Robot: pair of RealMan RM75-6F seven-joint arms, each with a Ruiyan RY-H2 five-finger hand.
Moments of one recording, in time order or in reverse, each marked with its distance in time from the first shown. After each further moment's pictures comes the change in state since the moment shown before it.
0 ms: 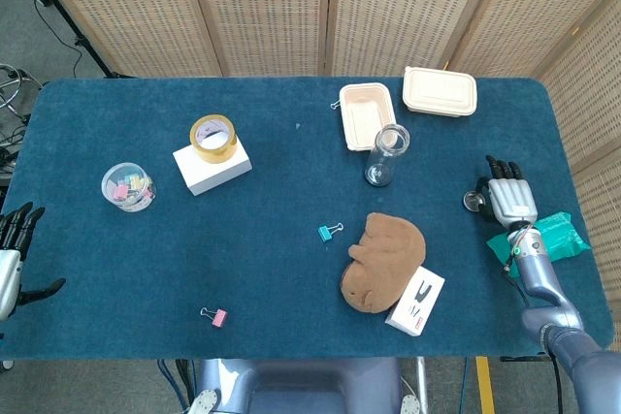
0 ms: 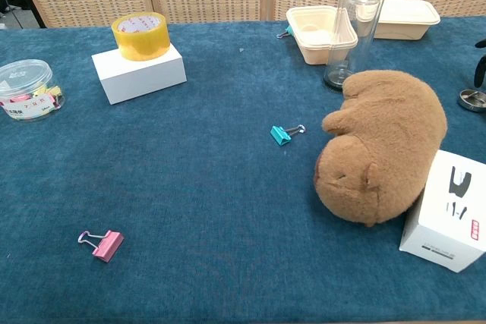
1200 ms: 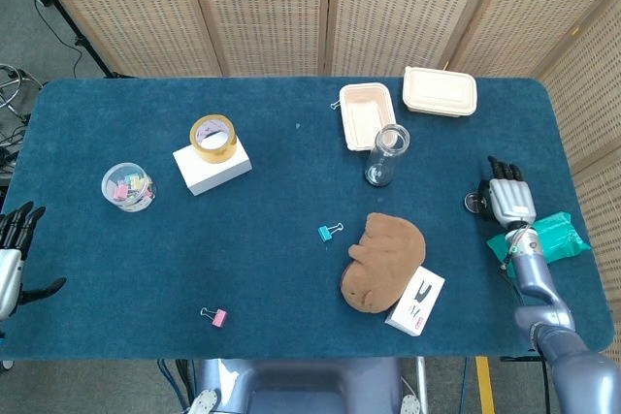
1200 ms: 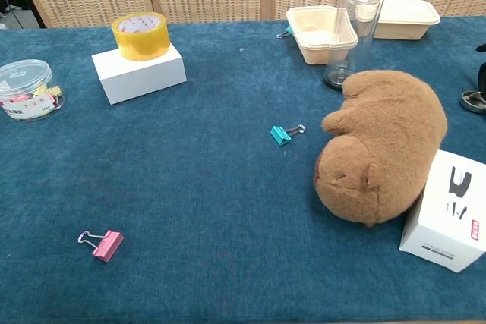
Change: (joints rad) left arm -0.002 -0.006 -0.003 0.003 -0.006 -0.002 0.003; right arm 0.009 -0.084 0.018 0.131 -0.006 -0.020 0.105
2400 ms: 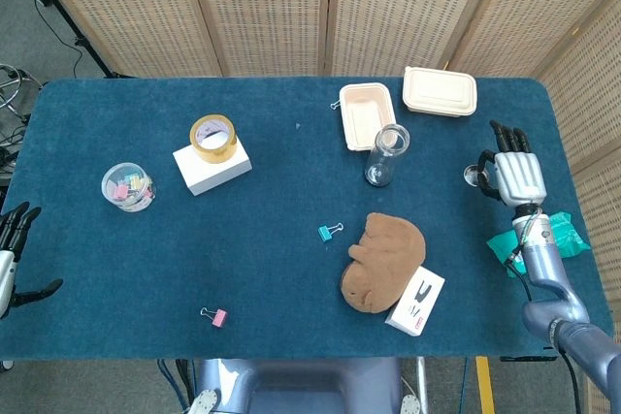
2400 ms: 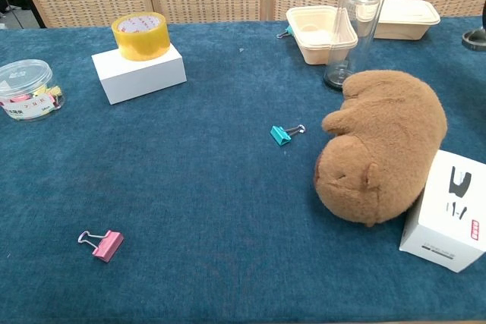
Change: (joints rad) left arm 0.008 0.042 0.010 -0.006 0.034 0.009 -0.086; right arm -0.006 0.241 0.089 -0.410 0.022 0.229 -0.173
